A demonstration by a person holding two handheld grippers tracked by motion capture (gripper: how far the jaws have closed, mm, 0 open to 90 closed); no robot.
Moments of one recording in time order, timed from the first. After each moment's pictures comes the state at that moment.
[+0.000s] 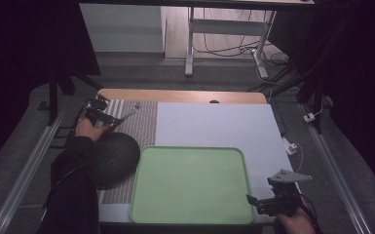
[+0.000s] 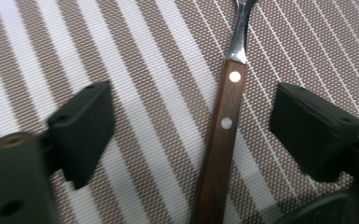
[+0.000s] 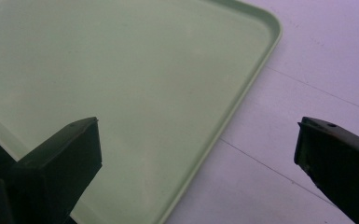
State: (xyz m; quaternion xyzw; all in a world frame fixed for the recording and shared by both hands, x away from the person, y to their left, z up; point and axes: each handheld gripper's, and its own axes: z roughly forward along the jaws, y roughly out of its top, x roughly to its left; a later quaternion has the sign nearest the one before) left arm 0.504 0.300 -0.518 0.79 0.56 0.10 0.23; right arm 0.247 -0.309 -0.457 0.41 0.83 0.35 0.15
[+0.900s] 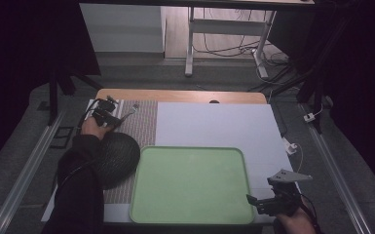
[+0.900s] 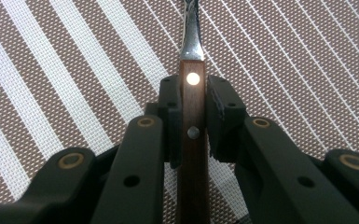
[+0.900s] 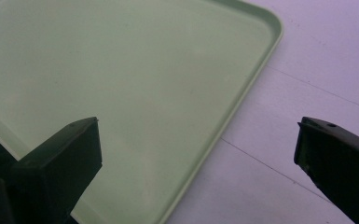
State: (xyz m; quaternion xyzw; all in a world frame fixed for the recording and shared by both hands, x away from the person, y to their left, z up) left arm 0.509 0.282 -0.520 0.83 0.51 0.09 0.21; right arm 0.247 -0.309 -0.457 0.41 0.83 0.35 0.14
